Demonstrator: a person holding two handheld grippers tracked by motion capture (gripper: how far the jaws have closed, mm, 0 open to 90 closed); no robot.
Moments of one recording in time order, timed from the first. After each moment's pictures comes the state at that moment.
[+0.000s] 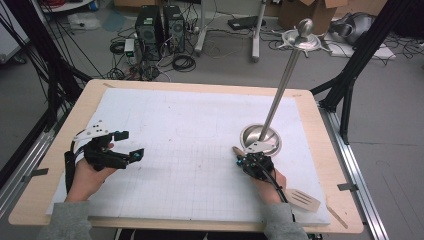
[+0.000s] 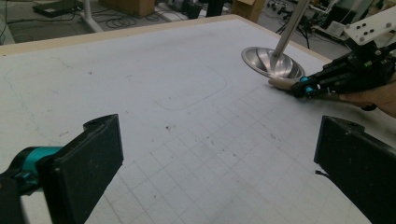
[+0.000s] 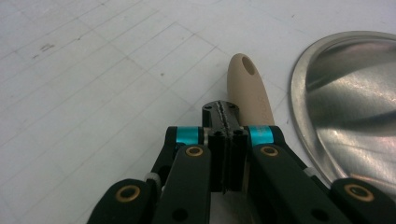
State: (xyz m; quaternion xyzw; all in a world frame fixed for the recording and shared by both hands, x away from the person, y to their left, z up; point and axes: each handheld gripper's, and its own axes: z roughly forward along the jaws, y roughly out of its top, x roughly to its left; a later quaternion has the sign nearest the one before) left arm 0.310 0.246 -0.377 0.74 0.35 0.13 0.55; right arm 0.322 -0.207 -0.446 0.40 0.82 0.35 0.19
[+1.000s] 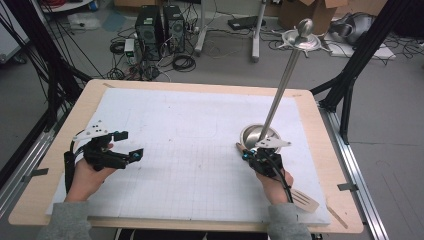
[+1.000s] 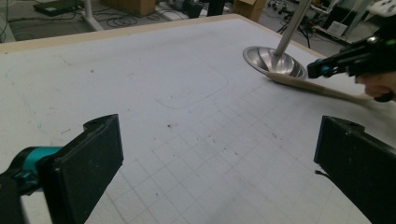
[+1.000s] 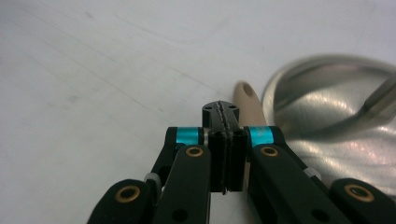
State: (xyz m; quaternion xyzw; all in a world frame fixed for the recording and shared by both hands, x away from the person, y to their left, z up) left arm 0.311 0.247 -0.379 0.74 0.35 0.13 0.55; right arm 0.313 -0.228 -0.415 0.42 0.78 0.42 0.18
